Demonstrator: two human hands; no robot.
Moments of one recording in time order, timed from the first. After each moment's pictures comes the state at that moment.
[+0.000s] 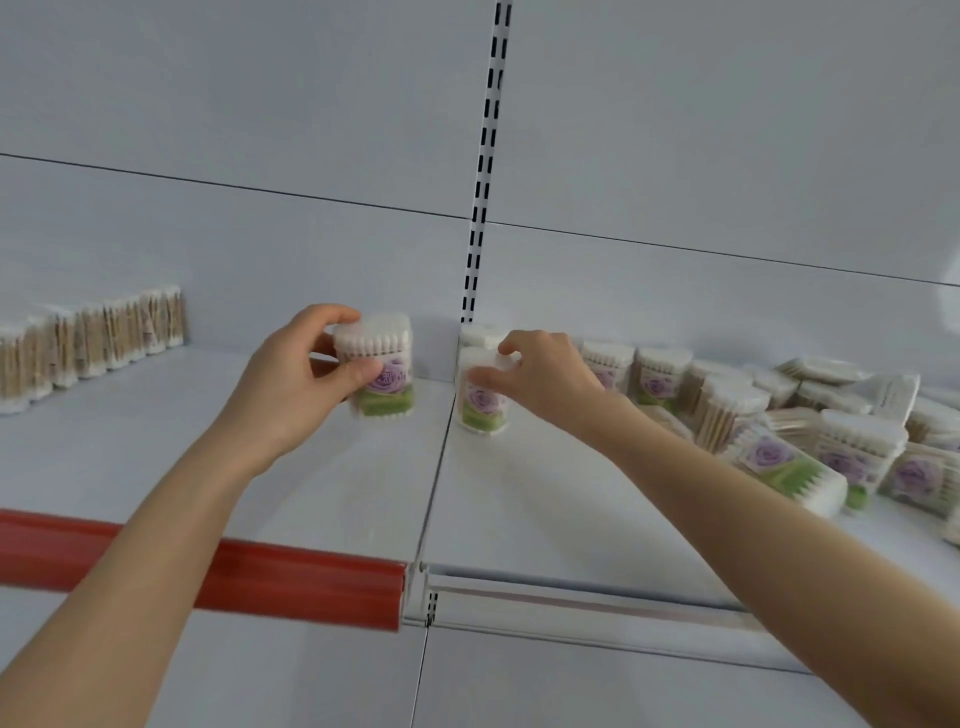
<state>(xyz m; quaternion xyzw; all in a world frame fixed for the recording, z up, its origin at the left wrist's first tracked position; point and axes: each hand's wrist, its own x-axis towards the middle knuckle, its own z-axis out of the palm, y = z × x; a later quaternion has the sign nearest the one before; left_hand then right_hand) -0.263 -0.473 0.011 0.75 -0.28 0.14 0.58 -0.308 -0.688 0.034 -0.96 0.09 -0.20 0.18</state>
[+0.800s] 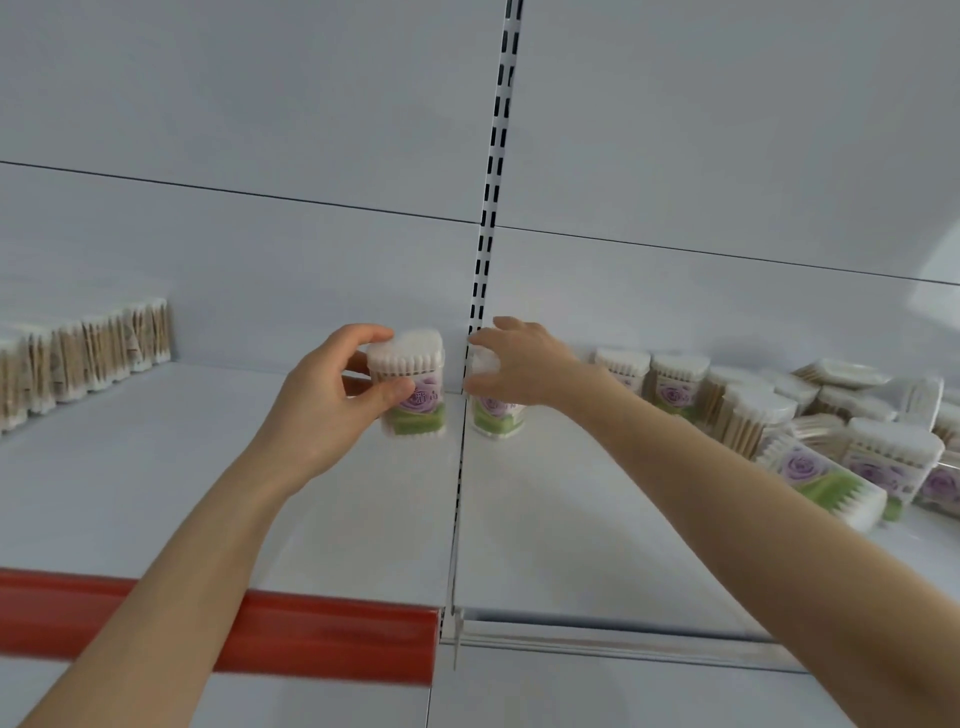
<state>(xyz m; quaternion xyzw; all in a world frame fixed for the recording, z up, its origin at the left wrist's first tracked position) -0.241 -0.484 0.005 0.74 -0.31 0.09 0.58 -0.253 -0.686 0.041 -0.99 0.06 -0.10 0.00</state>
